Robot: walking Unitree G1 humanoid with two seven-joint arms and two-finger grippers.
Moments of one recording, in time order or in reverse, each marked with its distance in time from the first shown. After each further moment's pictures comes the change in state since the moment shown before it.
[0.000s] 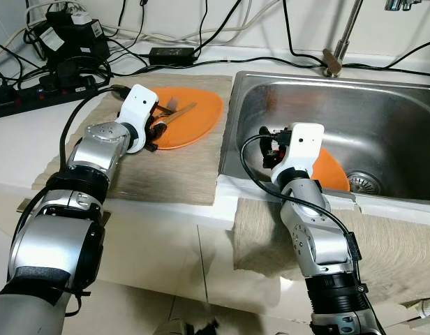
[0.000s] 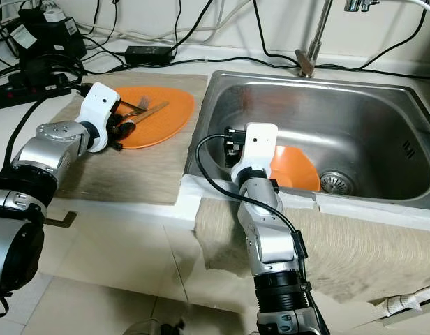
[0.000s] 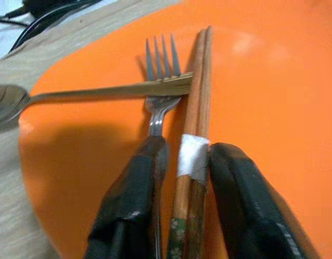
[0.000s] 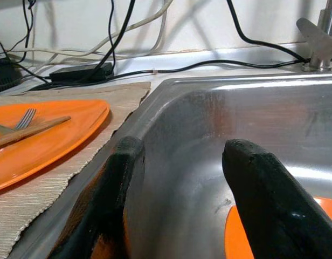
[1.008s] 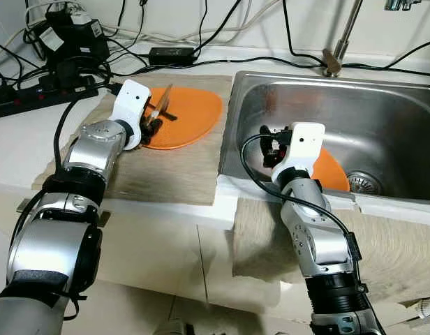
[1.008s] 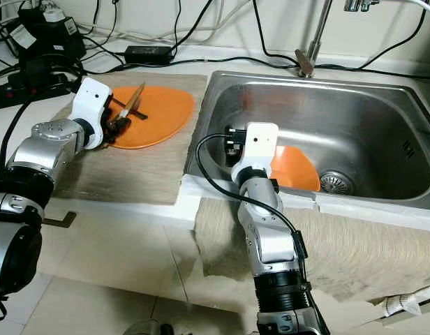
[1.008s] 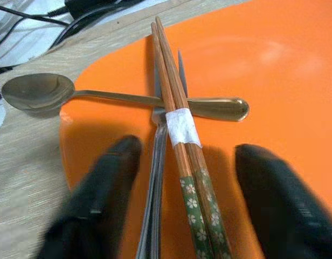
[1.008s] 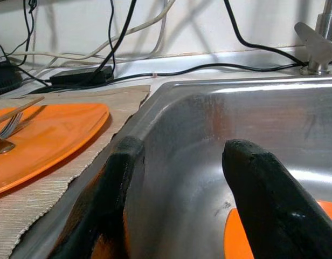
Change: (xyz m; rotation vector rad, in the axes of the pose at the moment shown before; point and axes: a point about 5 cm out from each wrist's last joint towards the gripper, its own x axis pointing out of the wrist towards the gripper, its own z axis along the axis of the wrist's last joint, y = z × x) left arm -0.003 0.007 -0.001 -0.042 -0.005 0.101; right arm 0.000 0.000 0.001 -0.001 -0.007 -0.001
